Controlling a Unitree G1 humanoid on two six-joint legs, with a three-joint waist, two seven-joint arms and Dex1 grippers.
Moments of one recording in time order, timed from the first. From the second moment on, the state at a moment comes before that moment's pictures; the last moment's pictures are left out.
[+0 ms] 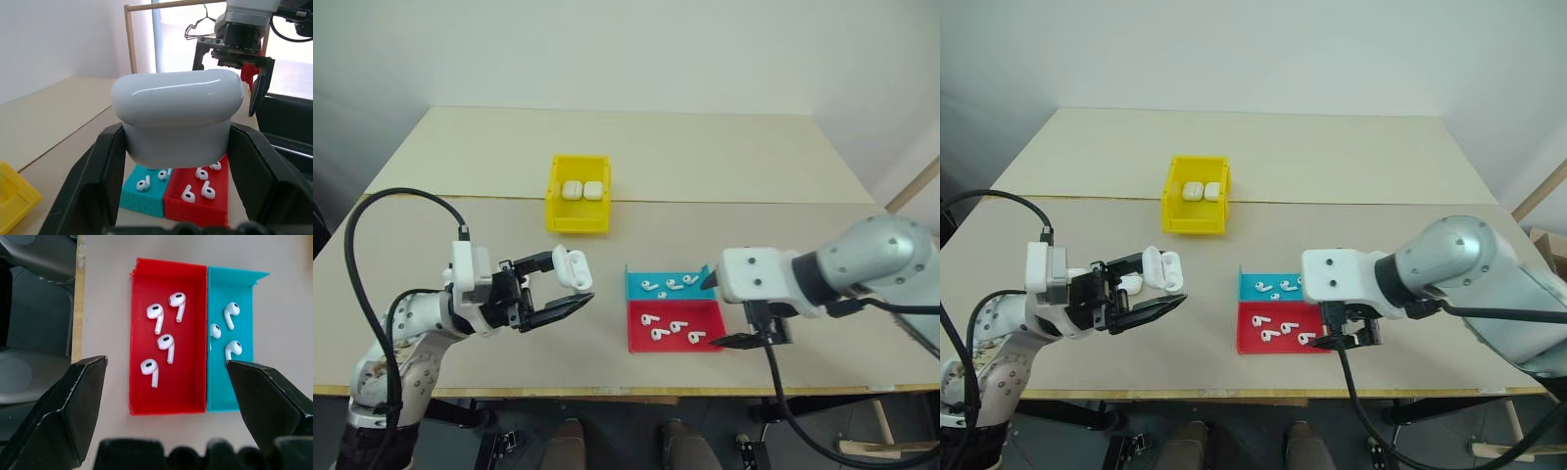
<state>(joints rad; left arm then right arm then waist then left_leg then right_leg) -0.12 0.62 0.19 -0.41 -0.68 0.21 -1.08 -0.79 -1.16 0.37 -0.70 0.42 0.92 1.18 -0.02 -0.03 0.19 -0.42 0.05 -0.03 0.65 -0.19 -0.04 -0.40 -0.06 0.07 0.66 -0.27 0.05</state>
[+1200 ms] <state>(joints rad) -0.17 0.59 0.12 -0.38 -0.59 0.13 -1.11 -0.83 -1.02 0.76 -0.61 0.04 0.91 1.22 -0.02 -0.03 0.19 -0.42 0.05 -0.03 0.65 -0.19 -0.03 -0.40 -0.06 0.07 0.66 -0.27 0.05</state>
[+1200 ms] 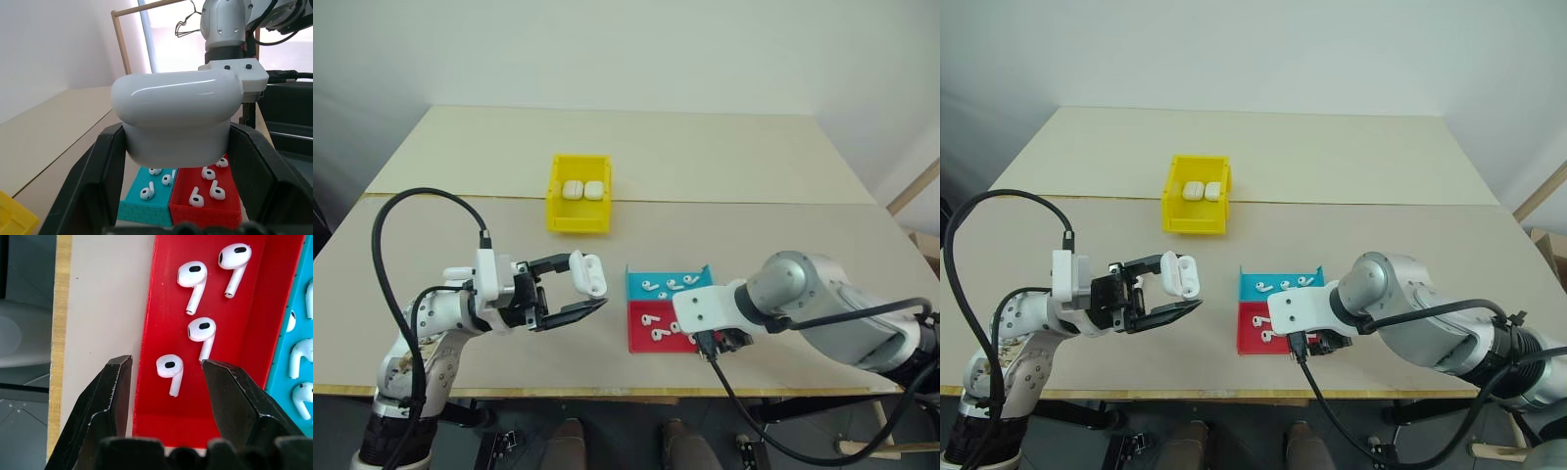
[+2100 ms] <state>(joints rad) -0.15 0.59 0.12 -0.38 -0.55 0.13 -1.09 -0.76 -0.97 0.77 -0.52 -0.11 0.79 1.28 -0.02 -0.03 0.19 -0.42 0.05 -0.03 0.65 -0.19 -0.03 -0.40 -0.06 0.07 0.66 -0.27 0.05</state>
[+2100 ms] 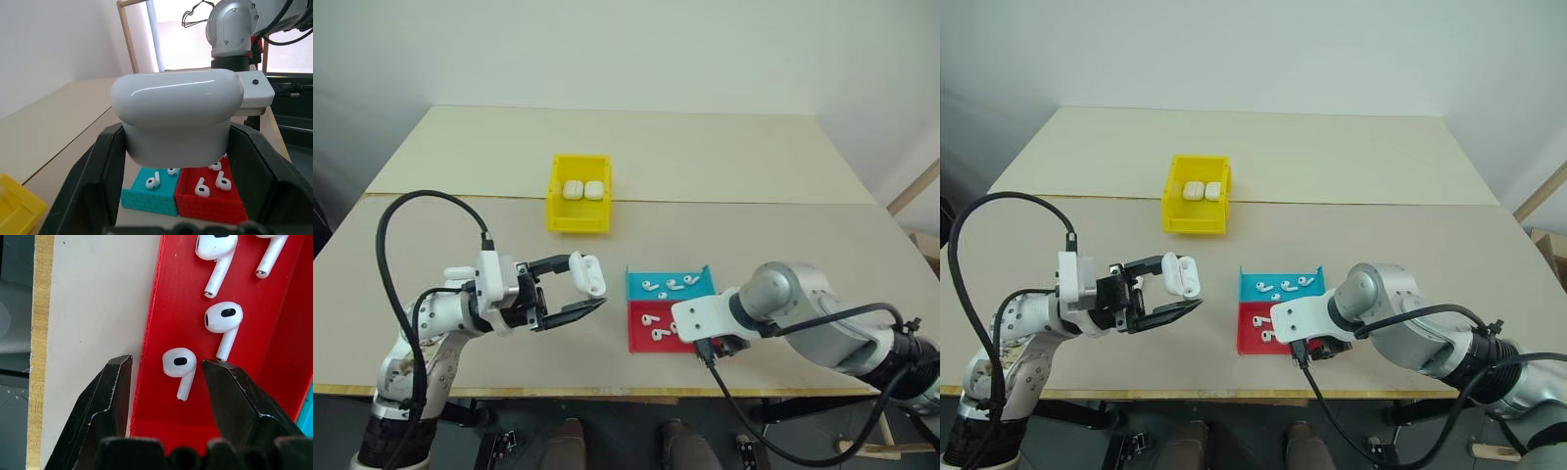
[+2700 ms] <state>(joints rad) -0.15 0.60 0.11 -0.38 -0.55 0.13 -1.08 -0.76 -0.95 0.74 -0.52 -0.15 0.76 1.32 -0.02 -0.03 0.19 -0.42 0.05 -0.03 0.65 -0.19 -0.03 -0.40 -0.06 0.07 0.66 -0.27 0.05</state>
